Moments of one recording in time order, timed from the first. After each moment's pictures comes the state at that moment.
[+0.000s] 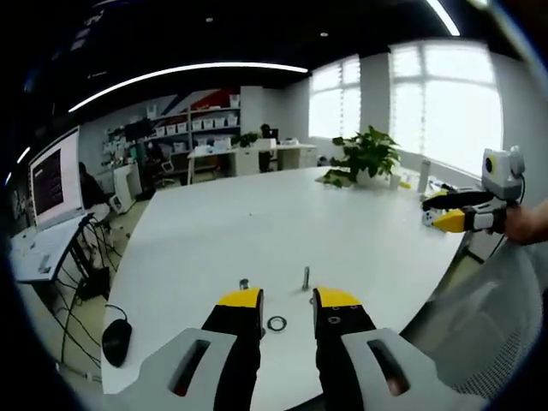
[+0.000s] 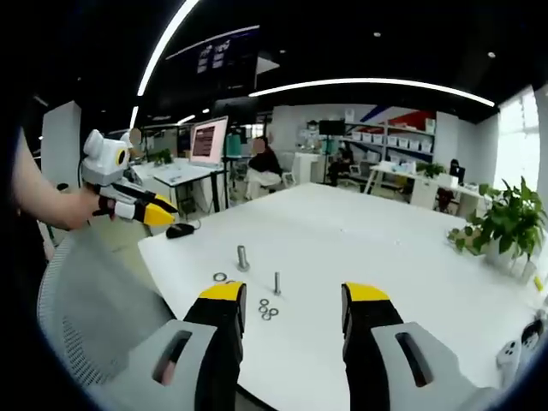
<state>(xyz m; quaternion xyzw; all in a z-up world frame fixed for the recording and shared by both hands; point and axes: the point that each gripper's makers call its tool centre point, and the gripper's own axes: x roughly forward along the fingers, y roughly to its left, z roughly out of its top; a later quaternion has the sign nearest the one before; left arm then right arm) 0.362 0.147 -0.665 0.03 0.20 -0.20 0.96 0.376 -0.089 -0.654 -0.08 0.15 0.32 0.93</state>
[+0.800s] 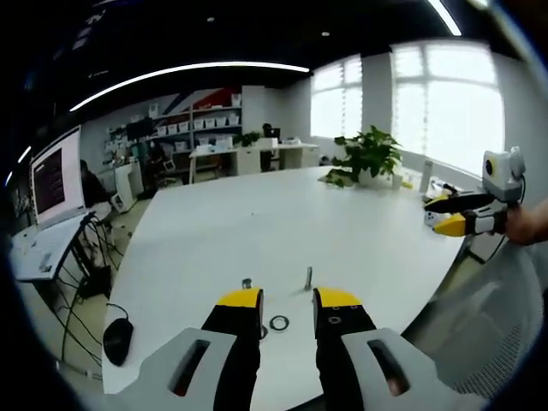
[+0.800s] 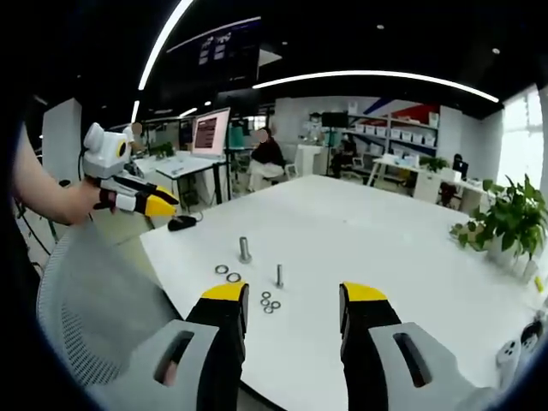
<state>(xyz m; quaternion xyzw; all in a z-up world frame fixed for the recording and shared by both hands) 0.364 0.150 -0.666 0.03 0.21 -0.19 0.96 0.375 -0.087 -0.663 -0.09 0.17 0.33 0.93</state>
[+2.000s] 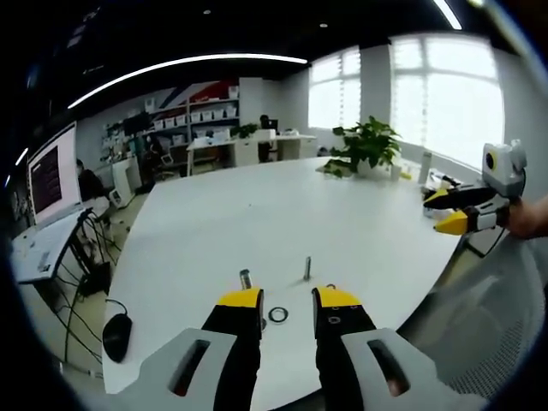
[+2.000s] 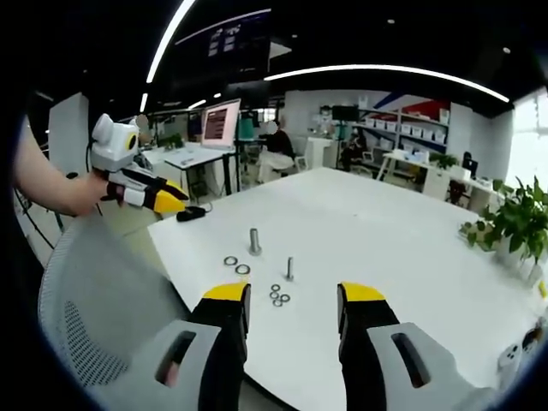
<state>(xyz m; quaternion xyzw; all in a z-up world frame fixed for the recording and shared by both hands) 0.363 0.150 -0.677 0.04 0.23 -0.20 0.95 0.368 -0.076 -0.671 -0.10 0.19 0.35 0.91</state>
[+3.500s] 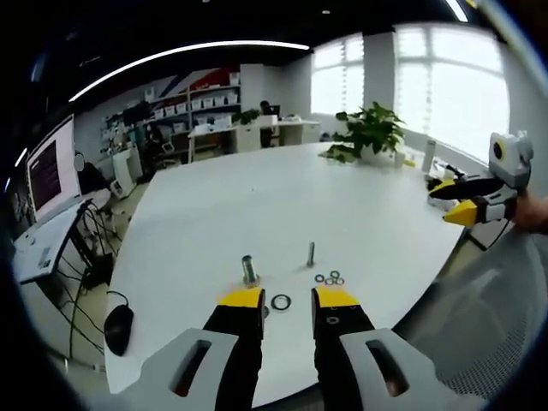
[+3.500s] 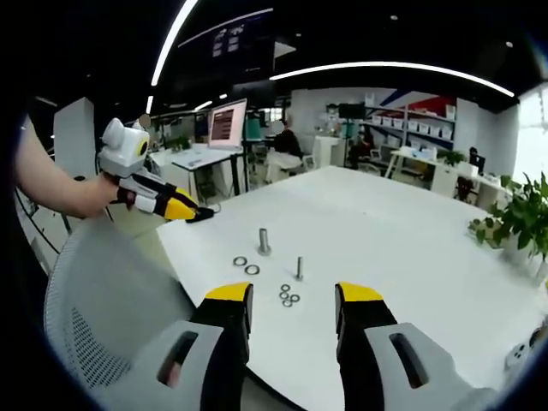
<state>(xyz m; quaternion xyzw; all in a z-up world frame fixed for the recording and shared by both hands) 0.364 0.152 -0.689 0.04 0.26 -0.19 0.94 0.365 -0.072 -0.671 -0.08 0.19 0.37 0.91</state>
